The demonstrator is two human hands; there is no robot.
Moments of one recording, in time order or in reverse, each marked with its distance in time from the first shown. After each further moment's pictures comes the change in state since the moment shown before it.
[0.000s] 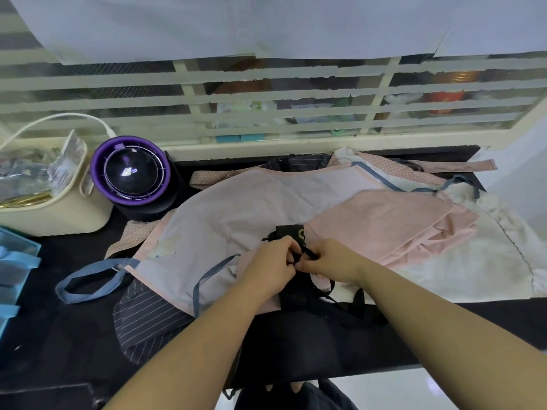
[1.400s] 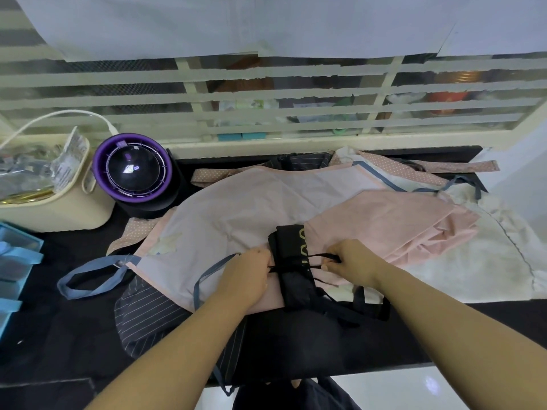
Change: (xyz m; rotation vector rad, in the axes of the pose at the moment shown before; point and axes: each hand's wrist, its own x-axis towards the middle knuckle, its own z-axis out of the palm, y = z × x) left_hand -0.021 -0.036 -0.004 0.361 0.086 0.028; right_hand -0.005 0.028 -0.021 -0.448 0.057 -0.091
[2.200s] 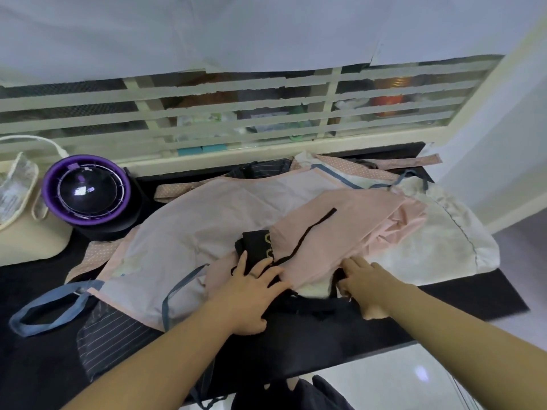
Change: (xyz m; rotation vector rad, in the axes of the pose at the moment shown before) left_hand -0.002 0.042 0.001 0.538 -0.381 0.496; right_hand -0.077 0.037 -0.002 -0.672 -0.255 0.099
